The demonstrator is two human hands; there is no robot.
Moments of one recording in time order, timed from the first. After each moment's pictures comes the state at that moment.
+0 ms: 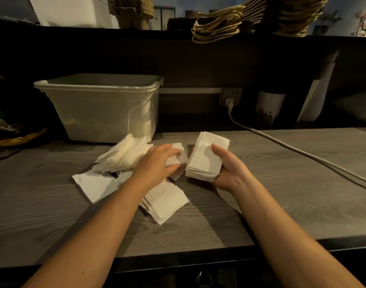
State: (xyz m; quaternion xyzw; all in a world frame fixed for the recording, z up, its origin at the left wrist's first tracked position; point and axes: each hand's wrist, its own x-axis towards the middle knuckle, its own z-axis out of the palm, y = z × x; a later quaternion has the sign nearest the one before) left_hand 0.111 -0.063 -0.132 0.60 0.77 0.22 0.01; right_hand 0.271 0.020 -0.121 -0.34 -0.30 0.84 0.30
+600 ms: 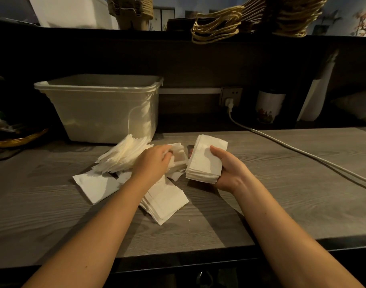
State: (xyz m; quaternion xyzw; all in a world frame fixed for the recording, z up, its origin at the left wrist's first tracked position) left_hand 0.110 -0.059 -0.132 0.53 0.79 0.32 -0.01; right_hand 0.271 0.024 -0.126 -0.33 -0.30 0.85 0.27
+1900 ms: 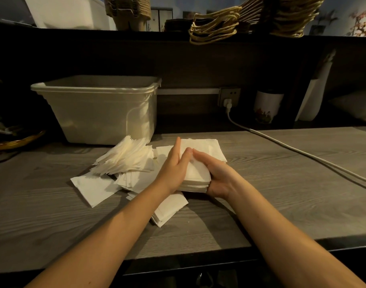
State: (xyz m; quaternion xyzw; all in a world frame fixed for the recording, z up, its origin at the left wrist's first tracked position) left_hand 0.163 -0.064 -0.127 0.49 0.67 0.49 0.26; right_hand 0.261 0.007 -0.127 -0.32 -0.40 0.83 0.20
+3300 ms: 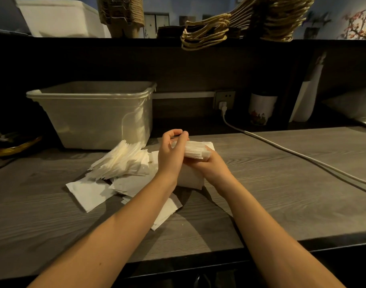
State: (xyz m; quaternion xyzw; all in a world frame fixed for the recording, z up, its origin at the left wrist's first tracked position) left_hand 0.172 -0.032 -0.109 0.33 0.57 0.71 0.24; right_hand 0.265 0.010 -0.123 -0.24 -0.74 0.52 0.36
